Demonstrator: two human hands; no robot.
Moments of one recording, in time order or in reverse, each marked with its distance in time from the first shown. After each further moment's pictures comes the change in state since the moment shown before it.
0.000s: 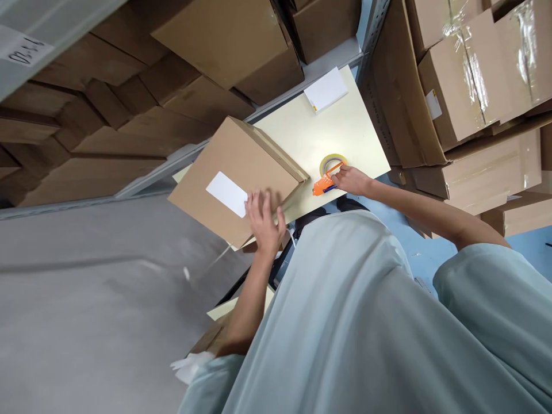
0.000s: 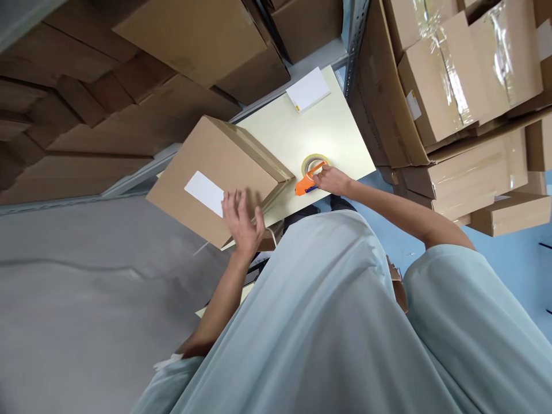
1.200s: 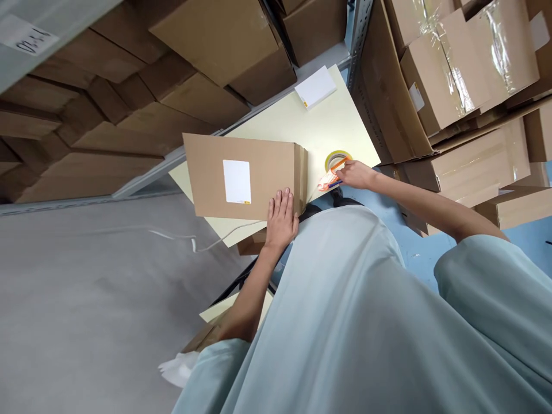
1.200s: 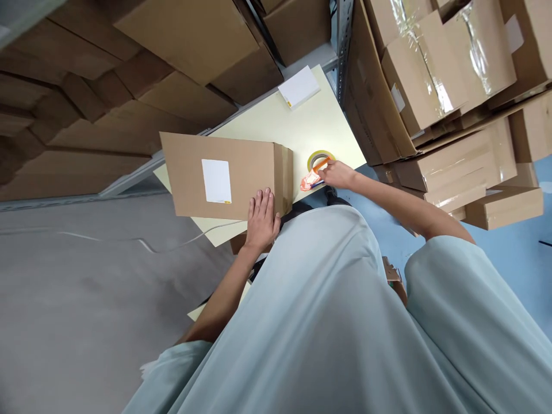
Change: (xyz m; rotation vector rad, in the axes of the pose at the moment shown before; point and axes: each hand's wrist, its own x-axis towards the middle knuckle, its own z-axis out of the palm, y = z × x) left_hand -0.039 0.039 0.024 -0.050 -0.322 0.188; right_hand -0.052 0.004 0.016 0.092 0.006 0.070
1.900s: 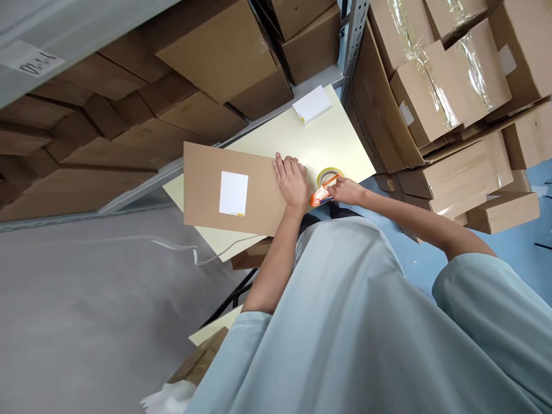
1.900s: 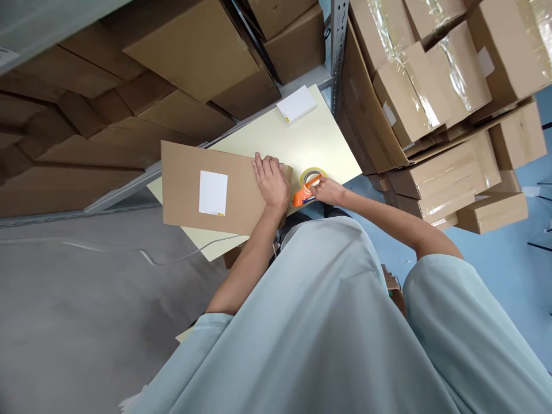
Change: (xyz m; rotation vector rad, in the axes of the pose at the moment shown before) left_hand 0.169 0.042 0.016 -0.108 0.342 -0.174; right_hand 0.018 -0.031 -0.006 -0.017 -0.016 0.012
